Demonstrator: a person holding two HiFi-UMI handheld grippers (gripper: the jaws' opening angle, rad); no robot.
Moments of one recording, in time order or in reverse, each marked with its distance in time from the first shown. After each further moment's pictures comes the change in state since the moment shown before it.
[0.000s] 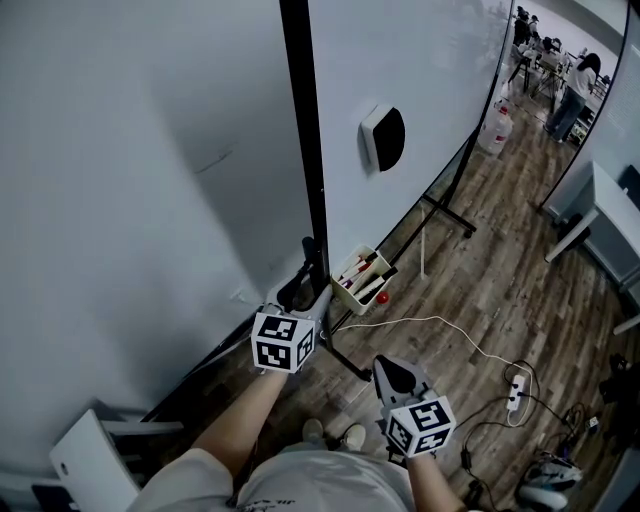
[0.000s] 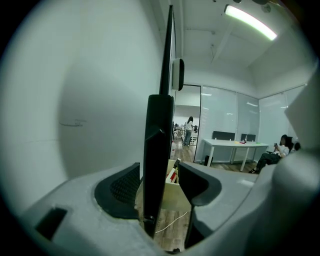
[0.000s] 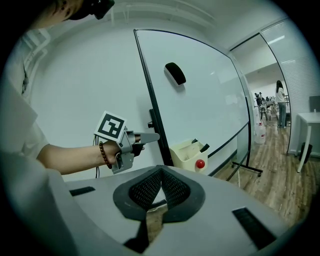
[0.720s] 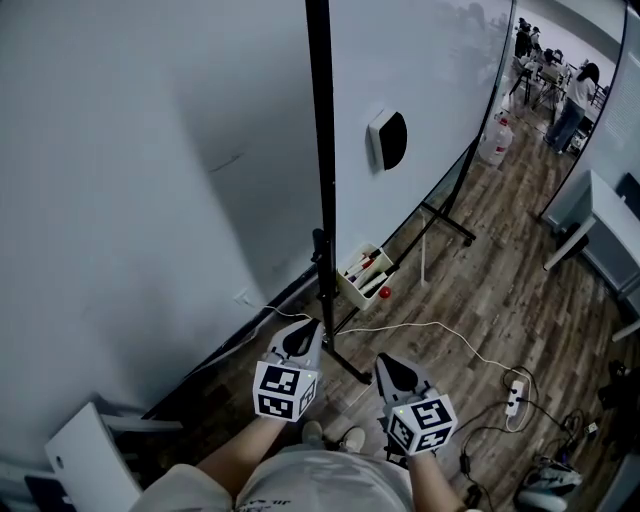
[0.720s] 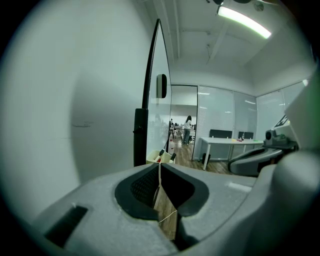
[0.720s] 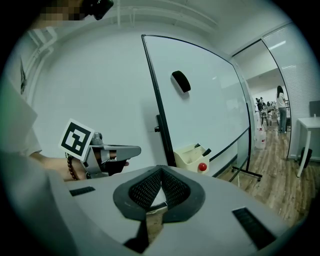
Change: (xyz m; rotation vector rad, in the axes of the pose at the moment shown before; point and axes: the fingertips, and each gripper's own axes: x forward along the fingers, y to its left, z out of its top) left arm -0.098 -0.051 -0.027 0.024 -0.005 0.009; right arm -0.023 0.022 0.006 -0.036 -0.040 0.001
